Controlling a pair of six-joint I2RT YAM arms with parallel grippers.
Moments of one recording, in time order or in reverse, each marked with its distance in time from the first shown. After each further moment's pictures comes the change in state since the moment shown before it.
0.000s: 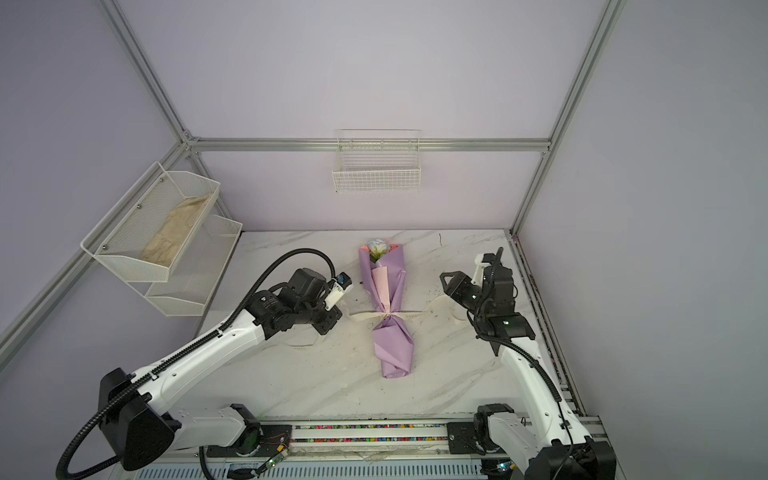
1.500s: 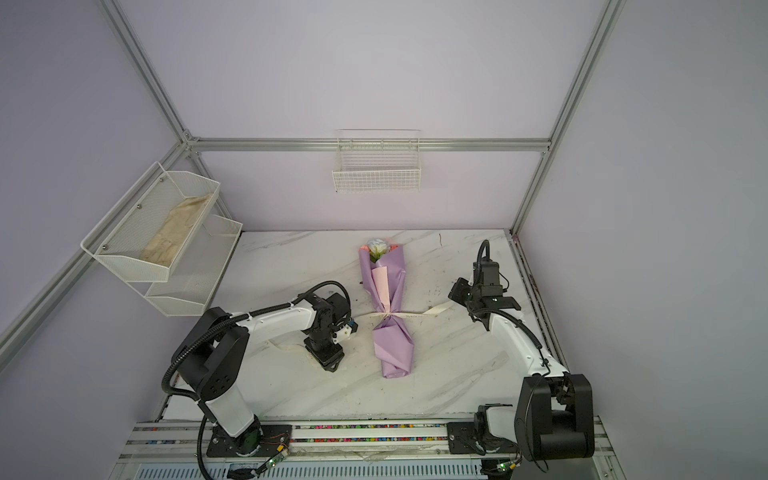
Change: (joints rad) left arm 0.009 0.457 -0.053 -0.328 0.106 0.009; right arm -0.116 0.258 0.058 -0.148 0.241 -0.192
